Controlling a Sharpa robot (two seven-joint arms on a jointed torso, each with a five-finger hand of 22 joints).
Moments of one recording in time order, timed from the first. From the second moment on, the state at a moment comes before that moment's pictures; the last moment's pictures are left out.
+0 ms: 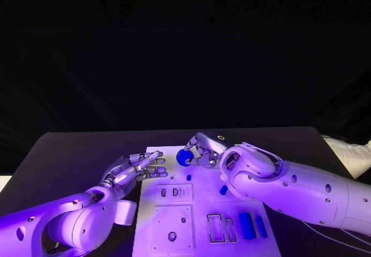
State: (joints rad) left arm 1.13 -0.98 -0.01 1.83 0.08 -0.40 0.44; left_hand 1.40 -0.01 0.03 0.17 0.13 0.94 0.22 0.09 0.07 1.04 0.16 0.10 0.07 1.15 0.11 0.18 0.20 0.17 0.98 0.21 0.38 0.18; right arm 1.18 -0.70 0.10 1.61 -1.62 -0.36 -0.36; right_hand 1.46 -0.05 0.15 0.17 0.20 1.08 0.13 0.10 0.08 1.47 0.02 1.38 1.31 1.47 -0.04 1.47 1.31 0.03 1.46 0.07 1.54 1.31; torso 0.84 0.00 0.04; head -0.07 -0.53
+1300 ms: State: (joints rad) left arm 1.13 -0.98 -0.01 1.82 0.08 -0.40 0.44; left_hand 1.40 -0.01 0.03 0.17 0.13 0.94 0.22 0.09 0.07 1.04 0.16 0.10 0.07 1.15 0.11 0.18 0.20 0.17 0.98 0.21 0.38 0.18; right arm 1.17 -0.66 0.08 1.53 -1.65 -0.32 -0.37; right_hand 1.34 -0.11 0.09 0.26 0.19 0.92 0.16 0.06 0.07 1.40 0.07 1.15 1.28 1.47 -0.01 1.47 1.31 0.03 1.47 0.10 1.54 1.31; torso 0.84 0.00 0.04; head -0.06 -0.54
